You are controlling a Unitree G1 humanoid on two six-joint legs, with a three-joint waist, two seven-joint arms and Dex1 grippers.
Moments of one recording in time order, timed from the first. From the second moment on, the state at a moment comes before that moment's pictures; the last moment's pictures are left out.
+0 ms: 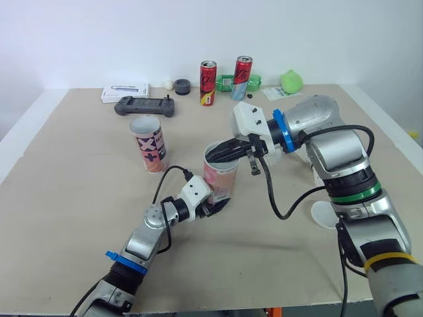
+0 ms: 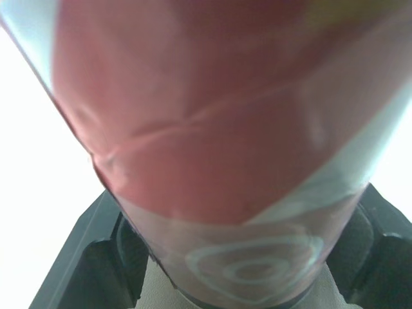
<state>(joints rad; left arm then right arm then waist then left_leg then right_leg) -0.33 0.17 -0.30 0.09 -0.04 0.09 -0.64 -1.02 -0.57 0.31 0.07 0.18 0.42 1.43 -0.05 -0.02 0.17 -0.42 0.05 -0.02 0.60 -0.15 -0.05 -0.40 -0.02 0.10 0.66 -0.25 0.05</state>
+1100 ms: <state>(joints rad) -0.31 0.17 -0.30 0.11 -0.03 0.11 -0.64 -0.96 -0.47 0.25 0.21 0.23 0.42 1.44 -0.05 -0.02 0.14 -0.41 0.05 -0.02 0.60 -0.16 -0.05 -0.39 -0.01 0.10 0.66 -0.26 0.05</state>
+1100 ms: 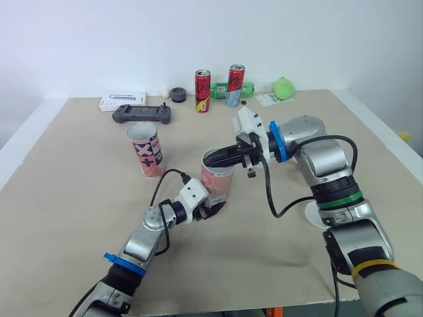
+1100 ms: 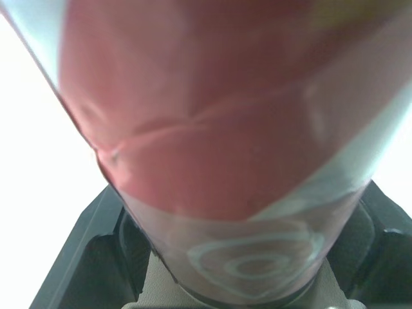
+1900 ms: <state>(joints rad) -0.33 0.14 -0.32 0.10 -0.04 0.08 -0.64 -1.16 -0.67 0.36 0.12 0.16 0.46 1.53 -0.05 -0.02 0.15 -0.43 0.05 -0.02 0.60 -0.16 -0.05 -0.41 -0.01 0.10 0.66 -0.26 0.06</state>
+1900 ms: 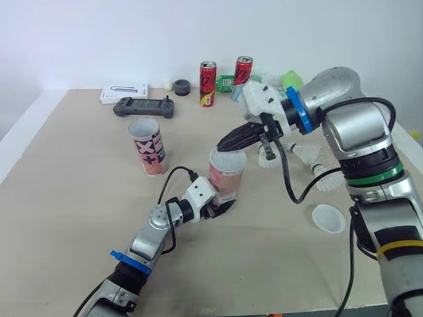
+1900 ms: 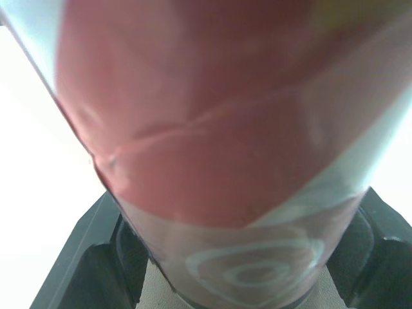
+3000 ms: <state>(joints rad) -0.33 0.24 -0.30 0.02 -0.12 0.14 -0.80 -0.80 -0.70 -0.07 -0.09 0.53 0.77 1.32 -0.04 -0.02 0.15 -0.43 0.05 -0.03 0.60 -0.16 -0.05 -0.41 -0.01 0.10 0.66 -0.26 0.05</state>
